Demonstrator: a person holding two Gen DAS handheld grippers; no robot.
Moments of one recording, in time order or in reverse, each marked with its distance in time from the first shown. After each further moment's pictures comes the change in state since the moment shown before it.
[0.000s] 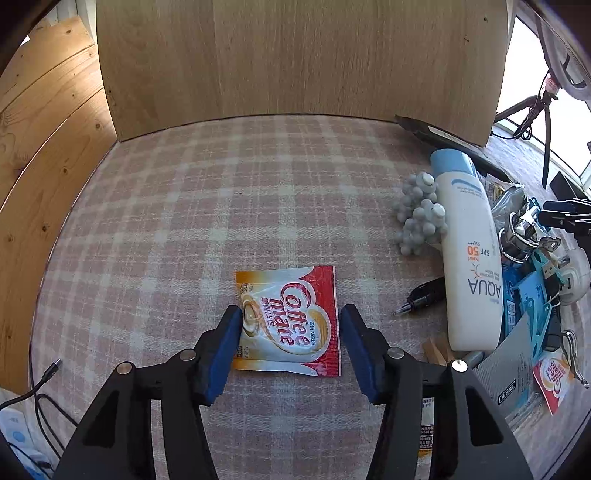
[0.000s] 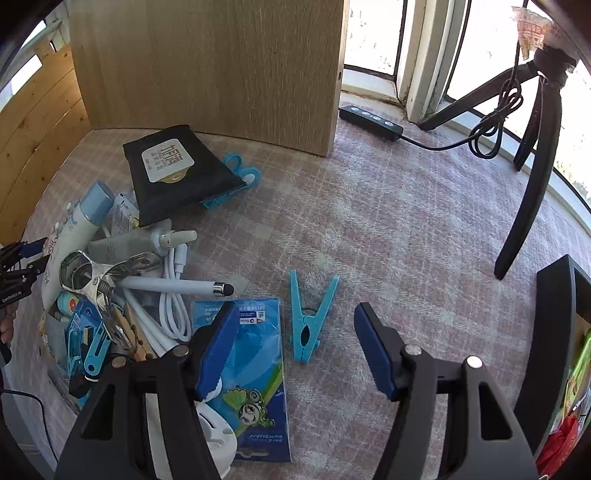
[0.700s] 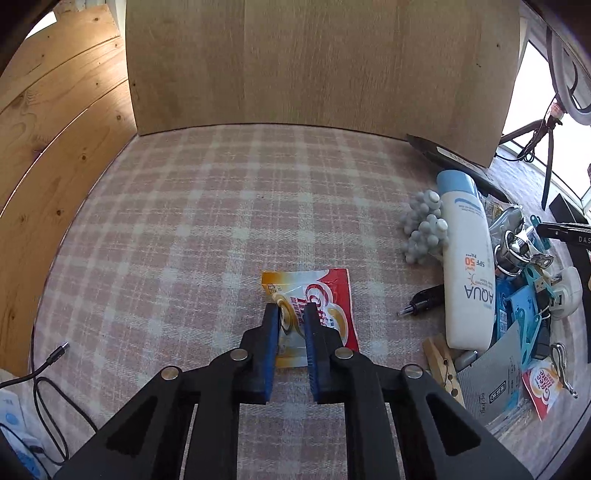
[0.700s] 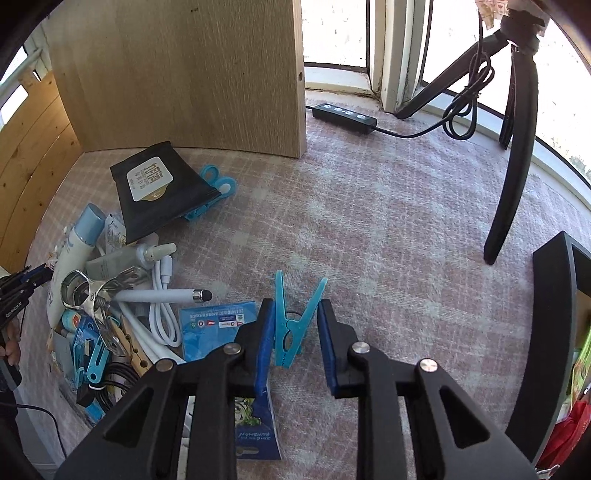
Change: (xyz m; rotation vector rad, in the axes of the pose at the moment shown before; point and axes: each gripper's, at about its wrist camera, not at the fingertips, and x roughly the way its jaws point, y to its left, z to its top) left arm -0.033 0.021 -0.033 -0.091 -0.036 -0.011; right arm -0.022 -0.021 -0.001 0.100 -0.036 0.025
